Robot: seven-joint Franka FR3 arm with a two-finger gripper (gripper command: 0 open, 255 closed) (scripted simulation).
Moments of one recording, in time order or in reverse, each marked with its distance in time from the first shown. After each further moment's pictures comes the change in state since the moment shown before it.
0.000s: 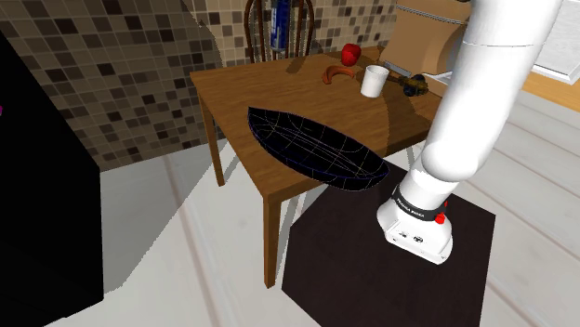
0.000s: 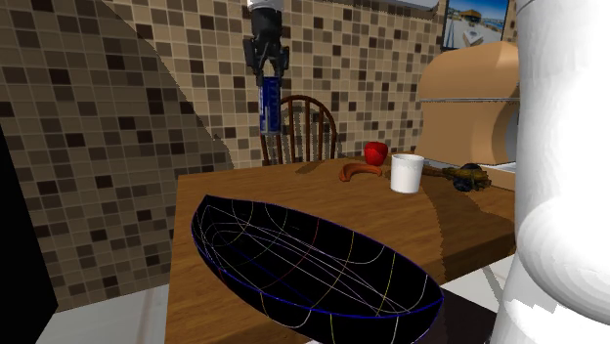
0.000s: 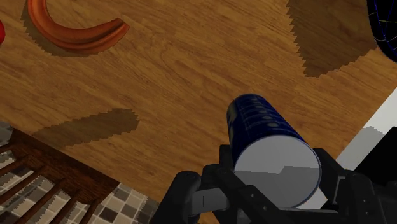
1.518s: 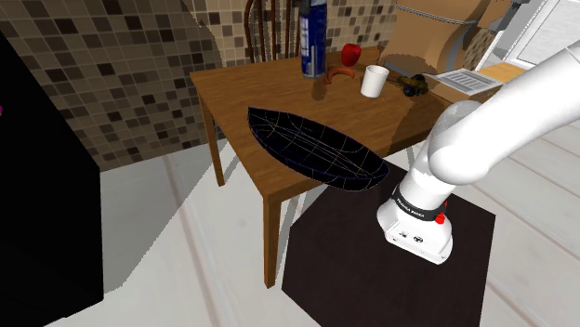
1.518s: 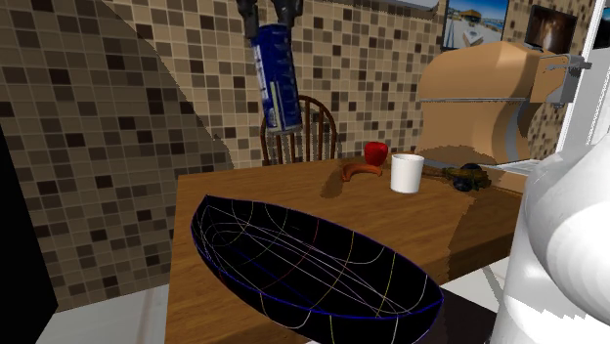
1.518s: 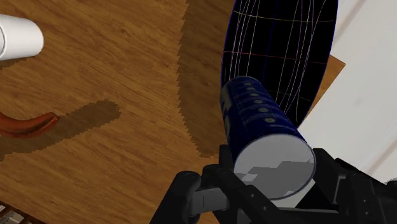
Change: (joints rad) arm 0.152 -0.701 0.205 -0.643 0.029 -0.058 0.346
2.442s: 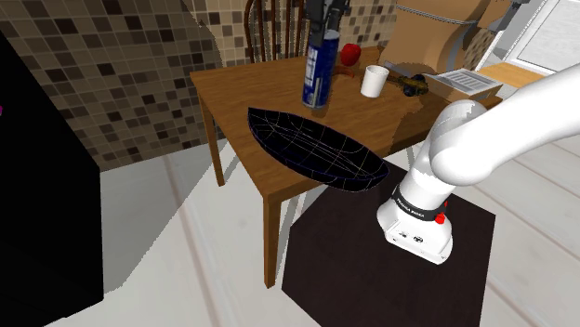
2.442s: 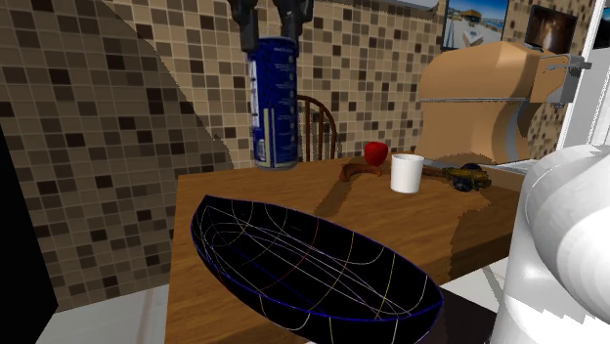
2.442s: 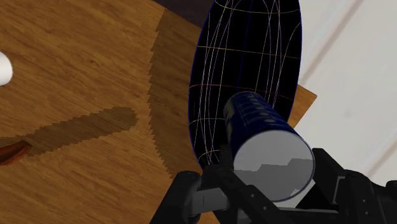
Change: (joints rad) arm 0.045 -0.183 0.089 -0.206 0.071 0.027 0.113
